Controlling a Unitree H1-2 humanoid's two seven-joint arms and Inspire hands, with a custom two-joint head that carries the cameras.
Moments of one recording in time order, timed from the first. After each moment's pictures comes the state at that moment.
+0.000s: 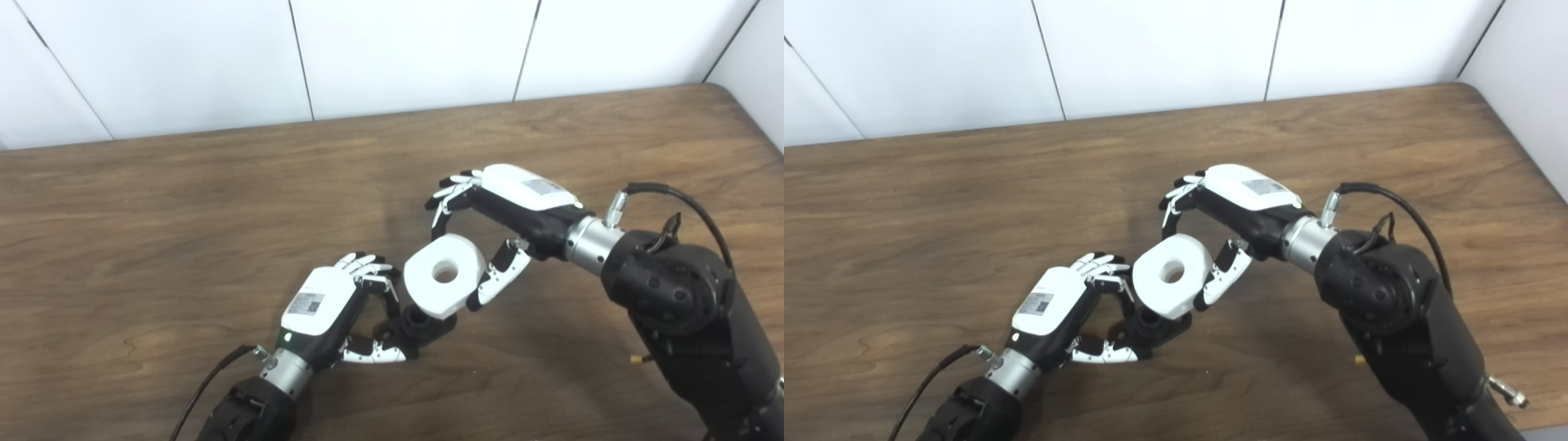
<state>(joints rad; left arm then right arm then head) -0.01 0.23 -0.48 -0.19 0.86 -0.06 -0.12 -0.29 -0.44 0.23 -0.68 -0.68 0.47 0.87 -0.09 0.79</state>
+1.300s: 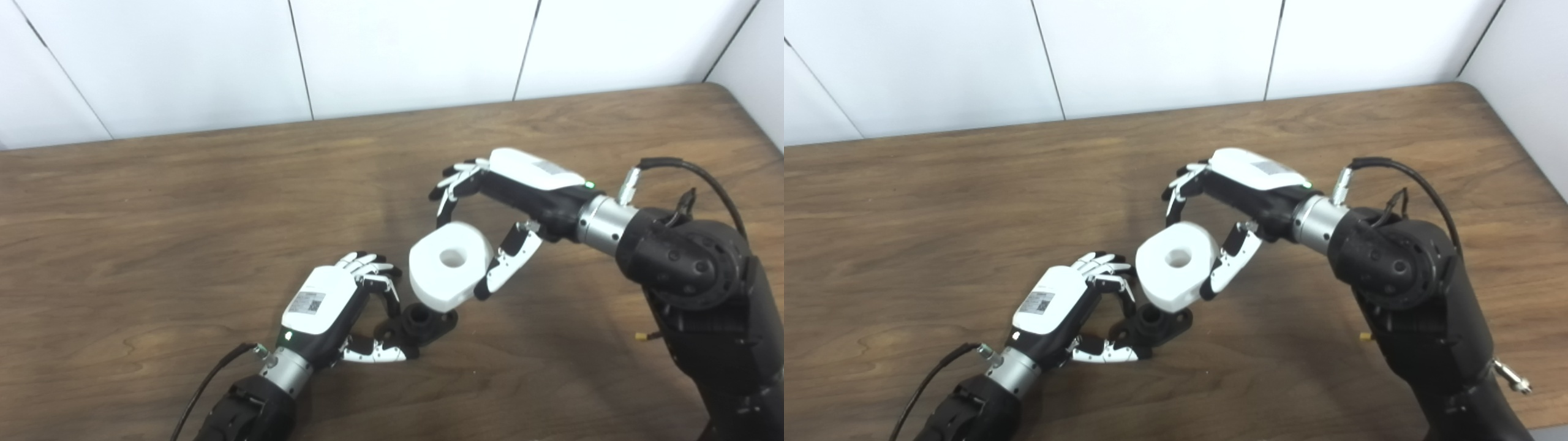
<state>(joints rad) -0.01 0.24 -0.49 -0.19 0.86 -0.06 -0.13 -0.32 -0.42 0.18 -0.69 -0.64 0.47 0.94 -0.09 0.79</state>
